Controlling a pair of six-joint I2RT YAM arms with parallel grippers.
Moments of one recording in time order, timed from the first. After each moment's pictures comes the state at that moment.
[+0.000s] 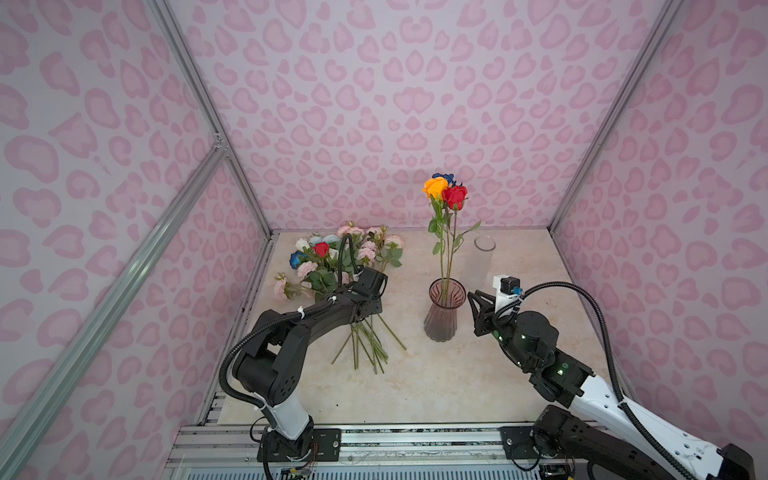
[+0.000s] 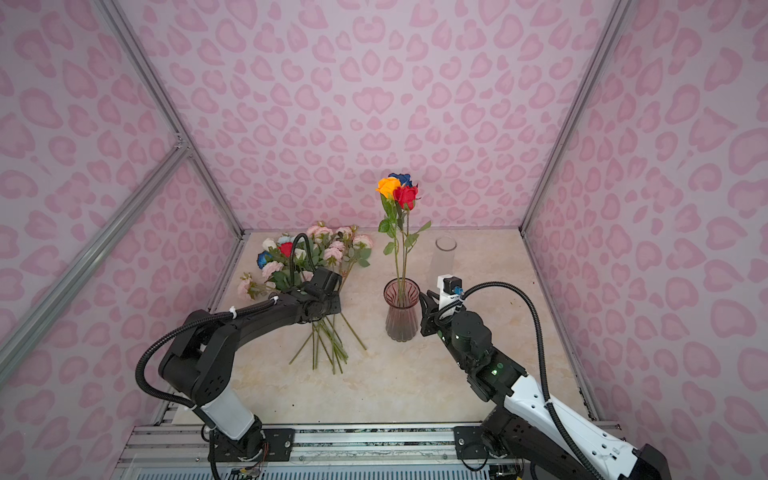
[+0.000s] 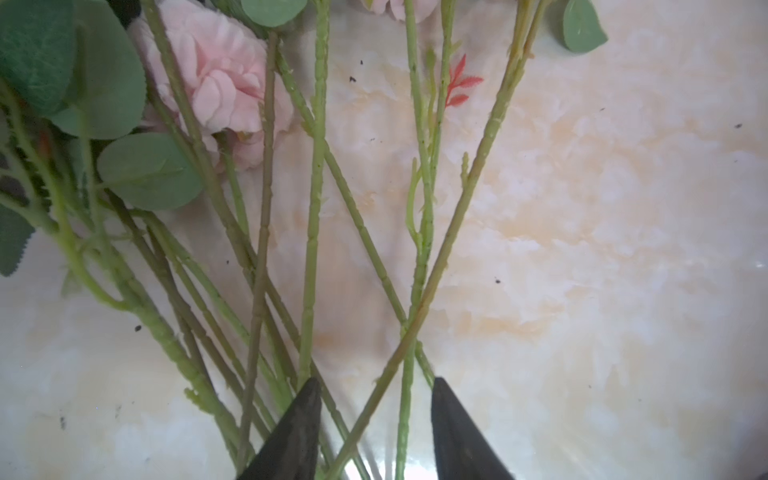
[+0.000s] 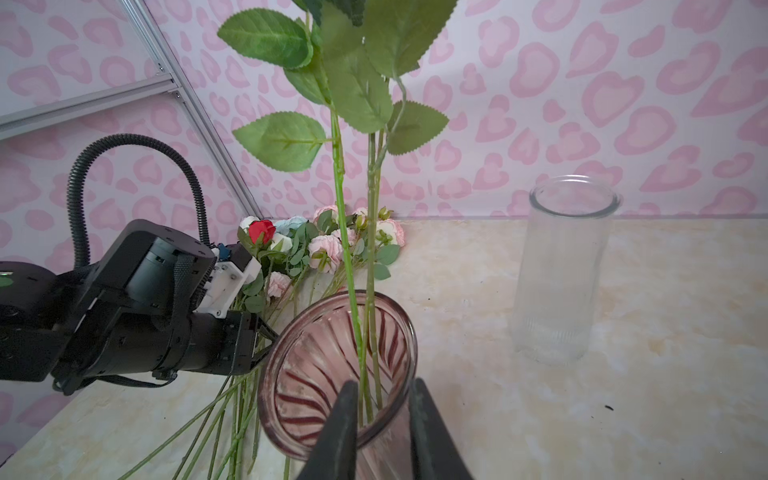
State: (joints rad) left arm -0.52 1.74 1.06 -0.38 -0.30 -0.56; right arm 0.73 0.79 0.55 0.06 0.30 0.32
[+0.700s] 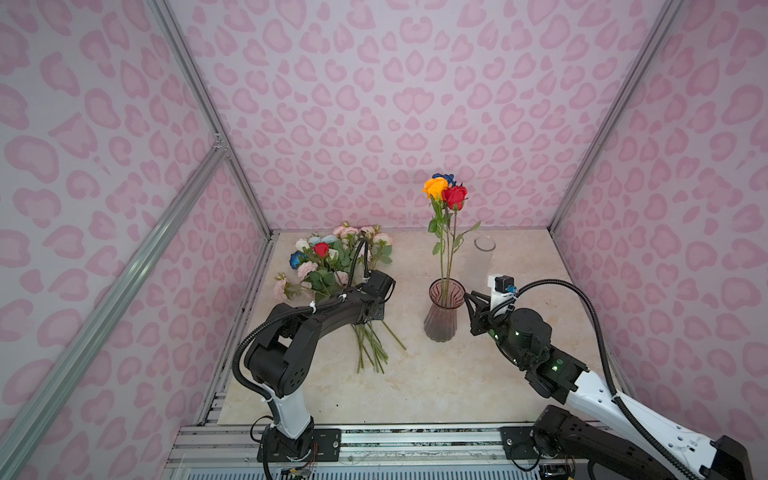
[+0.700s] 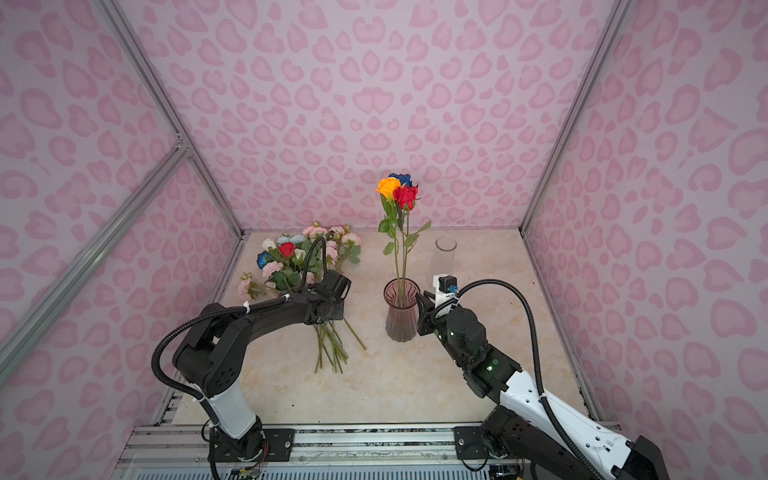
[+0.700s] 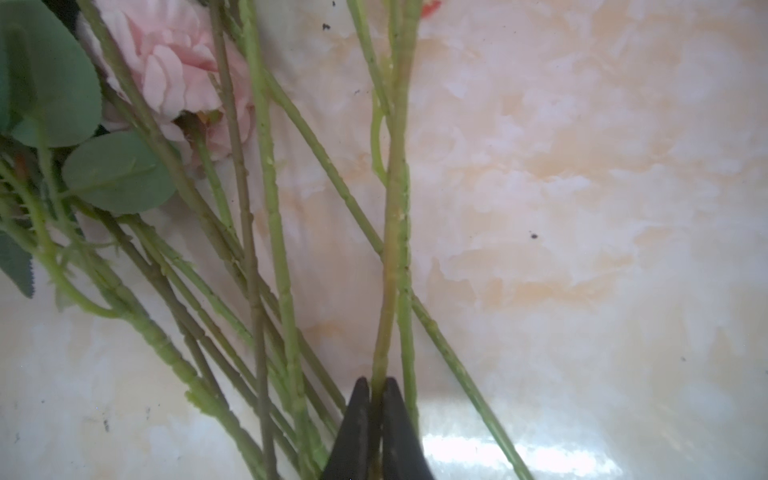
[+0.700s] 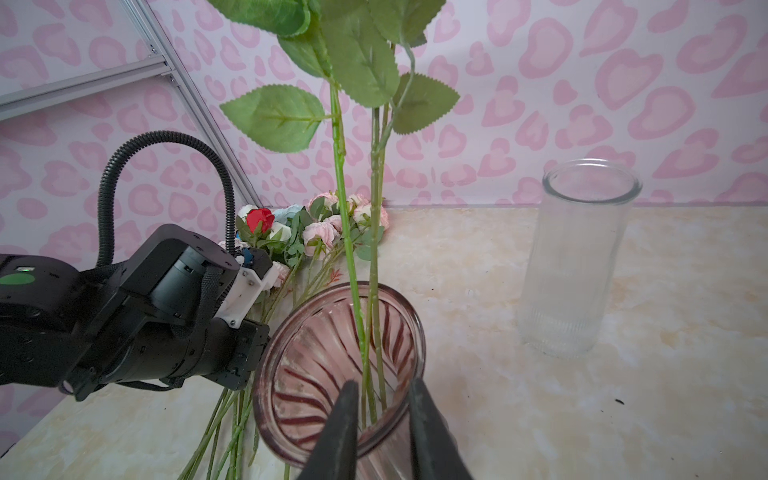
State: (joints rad) left arm -0.55 1.79 1.08 -0.45 -0.37 -0.45; right arm 0.72 0.83 0.57 0.07 0.28 0.33
